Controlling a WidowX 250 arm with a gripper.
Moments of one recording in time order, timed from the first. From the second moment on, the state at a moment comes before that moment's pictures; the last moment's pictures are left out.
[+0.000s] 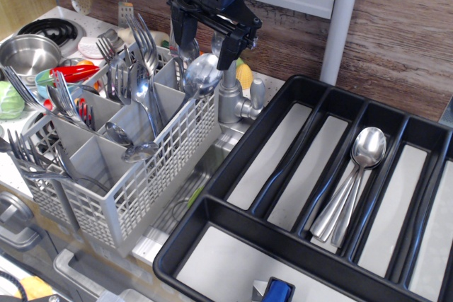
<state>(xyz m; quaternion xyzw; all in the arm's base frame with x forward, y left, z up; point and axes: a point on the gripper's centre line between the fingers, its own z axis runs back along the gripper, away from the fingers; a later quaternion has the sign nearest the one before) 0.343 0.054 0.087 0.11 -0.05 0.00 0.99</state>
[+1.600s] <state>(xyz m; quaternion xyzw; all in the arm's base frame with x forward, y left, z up) 0.355 0.034 0.064 0.26 -0.02 0.28 0.93</state>
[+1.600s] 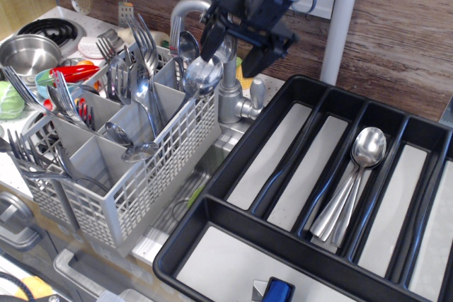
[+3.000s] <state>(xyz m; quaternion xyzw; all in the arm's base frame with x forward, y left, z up) 0.342 0.077 0.048 0.27 -0.02 0.27 0.93</state>
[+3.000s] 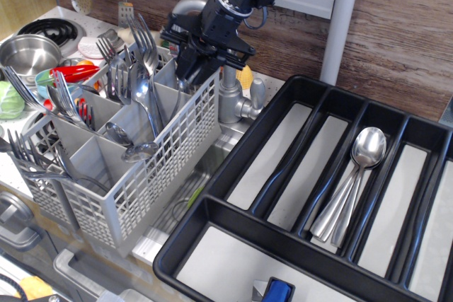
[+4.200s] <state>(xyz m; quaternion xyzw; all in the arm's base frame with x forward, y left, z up) 0.327 -0.053 0.175 0.27 -0.09 0.23 0.93</state>
